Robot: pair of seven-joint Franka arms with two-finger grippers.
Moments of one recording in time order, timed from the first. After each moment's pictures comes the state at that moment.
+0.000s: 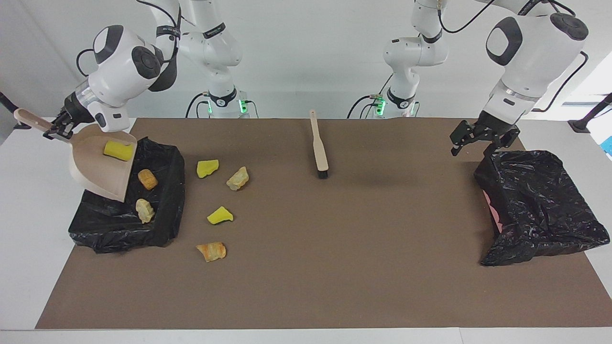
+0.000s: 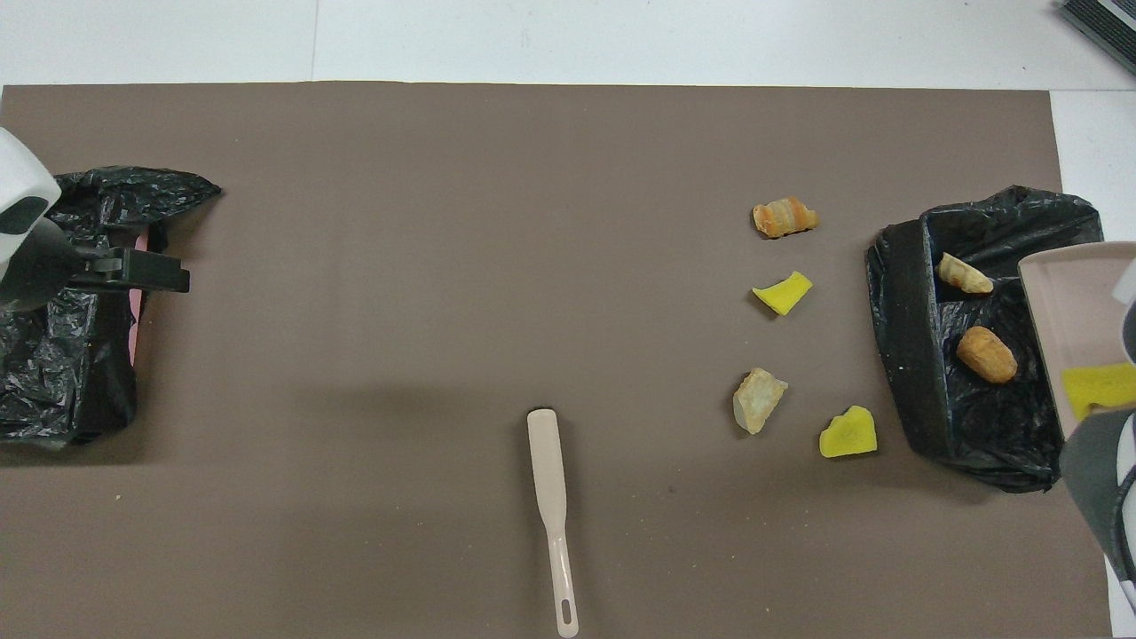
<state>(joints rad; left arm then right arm) -0.01 -0.03 -0.01 -1.76 -0.10 1.82 0.08 -0.30 -0.13 0.14 -2.05 -1.16 1.98 -1.37</state>
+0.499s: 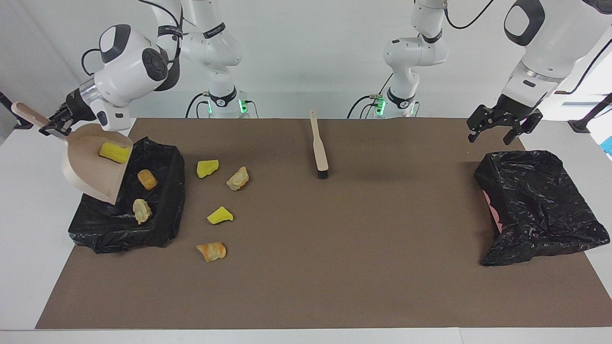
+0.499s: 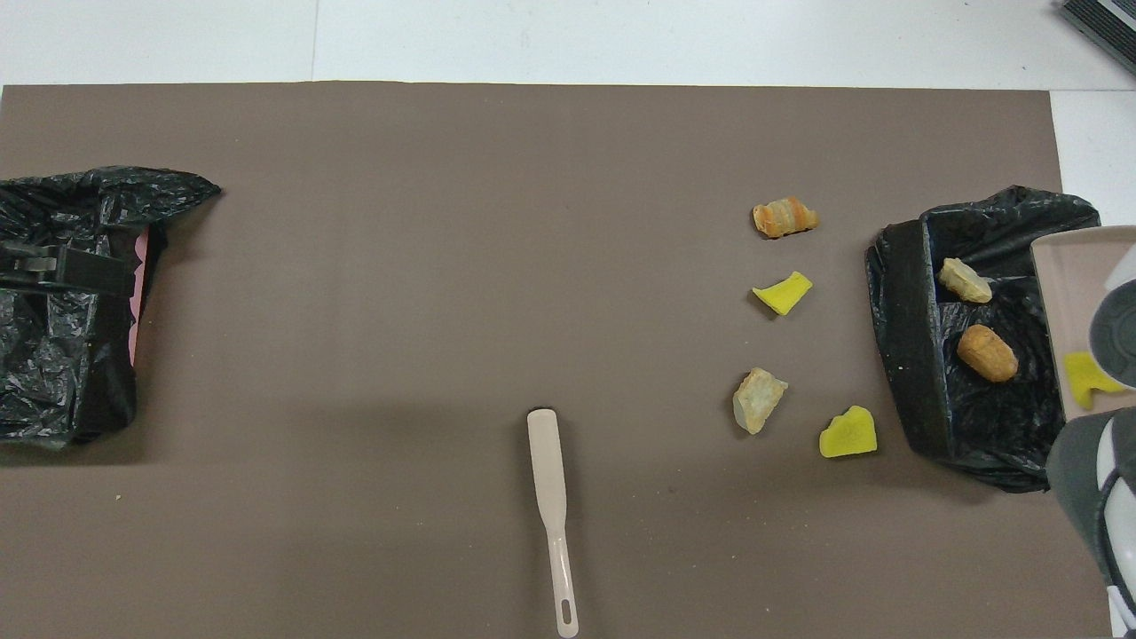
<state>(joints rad) 0.00 -0.03 -0.01 -1.64 -0.05 1.66 0.10 -0.25 -0.13 0.14 -2.06 -1.23 1.92 -1.23</state>
